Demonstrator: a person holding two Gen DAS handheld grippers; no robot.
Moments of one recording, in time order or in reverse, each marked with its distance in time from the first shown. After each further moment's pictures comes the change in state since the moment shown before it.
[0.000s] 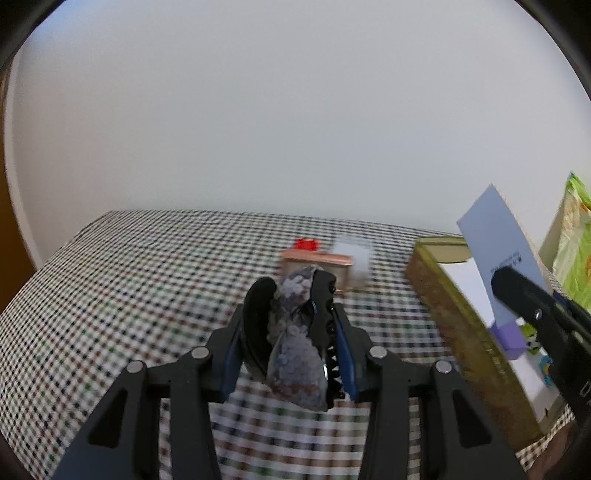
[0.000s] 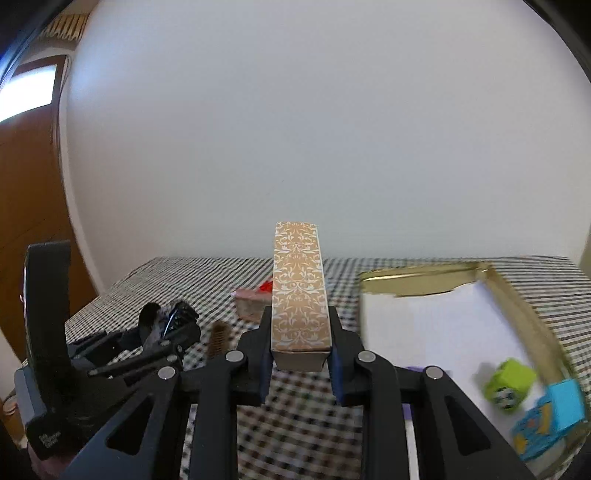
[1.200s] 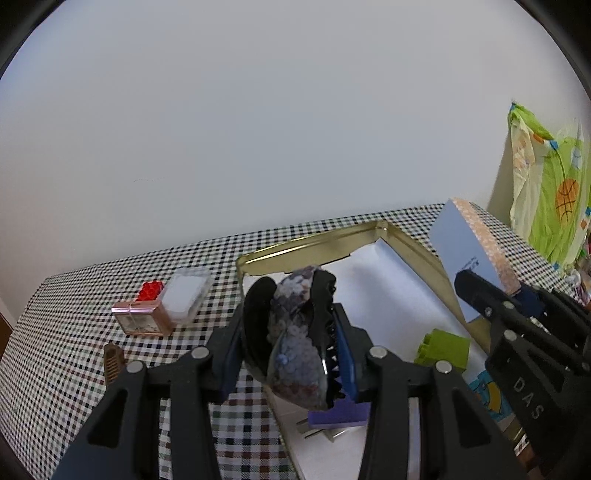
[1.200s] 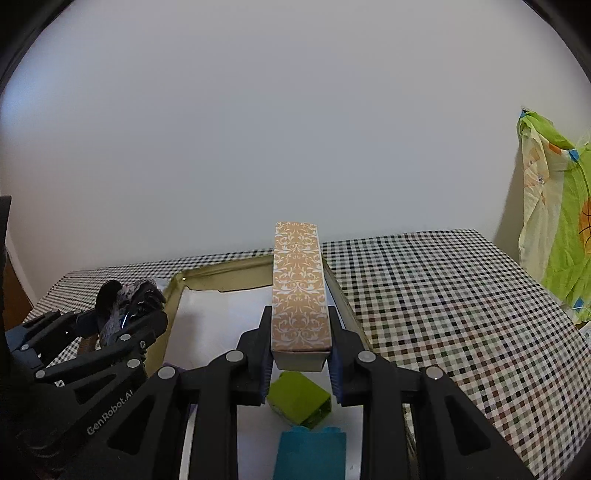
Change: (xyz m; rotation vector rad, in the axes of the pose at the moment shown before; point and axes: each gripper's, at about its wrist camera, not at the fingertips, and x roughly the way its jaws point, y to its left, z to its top) left arm 0.020 -0.169 0.013 0.244 0.035 -0.098; right arm -0.034 -0.136 0.012 0.098 0.069 -0.274
